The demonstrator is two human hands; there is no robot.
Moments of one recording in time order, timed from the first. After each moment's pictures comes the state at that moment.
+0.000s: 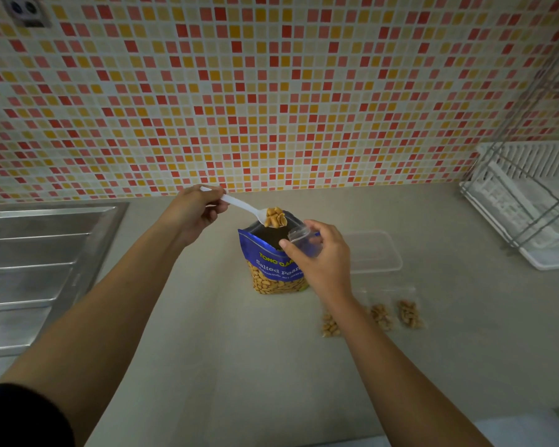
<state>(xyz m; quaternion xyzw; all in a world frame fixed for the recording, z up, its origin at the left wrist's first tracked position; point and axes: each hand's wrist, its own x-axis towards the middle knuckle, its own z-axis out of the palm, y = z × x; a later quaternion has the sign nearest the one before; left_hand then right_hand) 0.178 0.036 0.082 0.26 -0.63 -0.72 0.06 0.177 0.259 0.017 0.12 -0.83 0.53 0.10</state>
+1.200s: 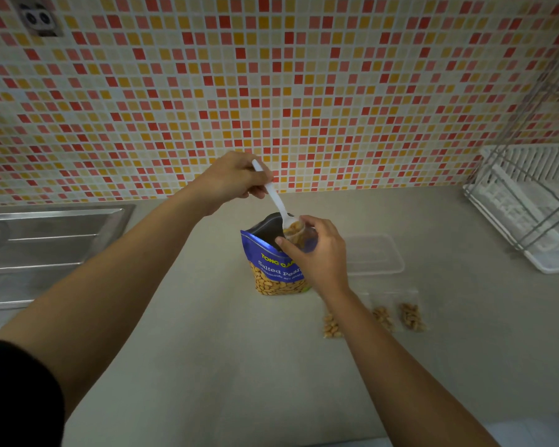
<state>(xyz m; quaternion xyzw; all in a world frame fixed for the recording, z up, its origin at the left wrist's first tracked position) 0.168 0.078 0.144 0.07 -0.86 -0.51 0.01 0.170 0.252 0.023 0.14 -0.84 0.51 0.11</state>
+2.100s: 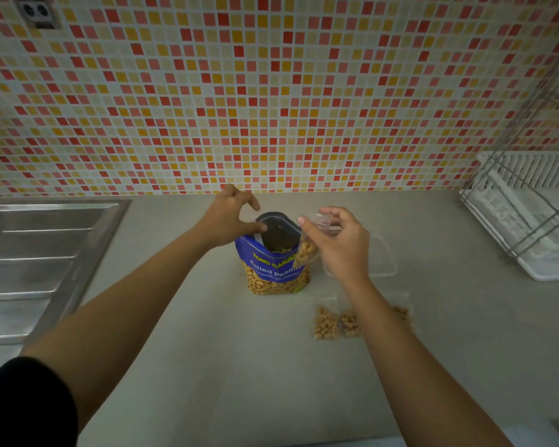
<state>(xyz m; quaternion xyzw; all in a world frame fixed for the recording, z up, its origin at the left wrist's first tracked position) 0.167 0.076 0.068 0.06 -0.96 -0.25 0.04 0.156 0.285 0.052 0.06 -0.82 0.57 0.09</state>
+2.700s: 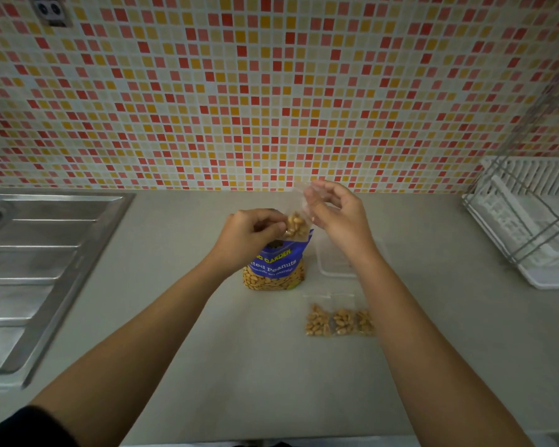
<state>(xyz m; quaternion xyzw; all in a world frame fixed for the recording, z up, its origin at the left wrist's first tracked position) 0.209 0.142 0.067 0.04 -0.84 -0.52 0.13 0.139 0.297 0.086 0.15 -0.74 0.66 -0.06</state>
